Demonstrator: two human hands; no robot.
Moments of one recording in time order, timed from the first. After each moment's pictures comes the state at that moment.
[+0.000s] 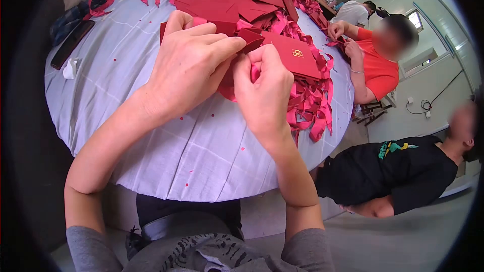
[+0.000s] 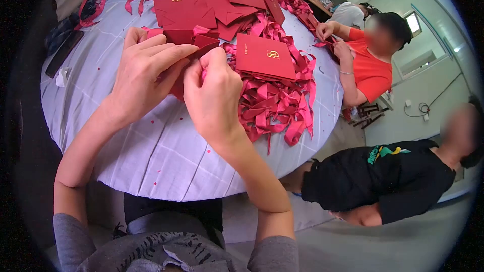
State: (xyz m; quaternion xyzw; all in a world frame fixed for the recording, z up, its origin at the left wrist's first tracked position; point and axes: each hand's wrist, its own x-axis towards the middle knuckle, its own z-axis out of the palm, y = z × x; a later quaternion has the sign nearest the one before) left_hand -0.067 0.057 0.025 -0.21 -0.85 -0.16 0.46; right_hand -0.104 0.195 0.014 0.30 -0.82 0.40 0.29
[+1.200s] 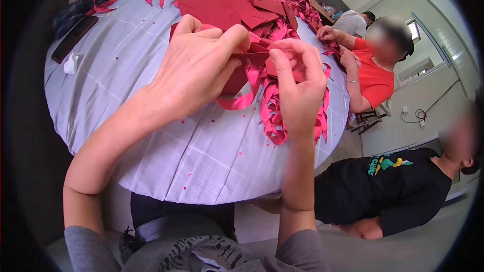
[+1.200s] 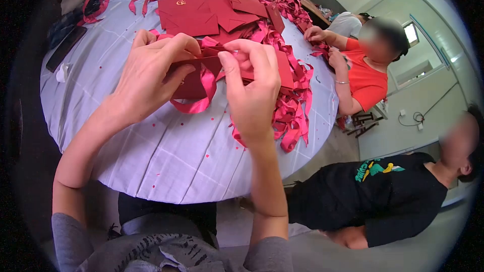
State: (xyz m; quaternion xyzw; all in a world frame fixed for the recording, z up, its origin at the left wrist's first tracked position) left_hand -0.065 0.056 0.030 -0.16 -0.88 -0.22 0.39; right_hand -0.127 0.225 0.039 0.35 -0.75 0.49 0.27
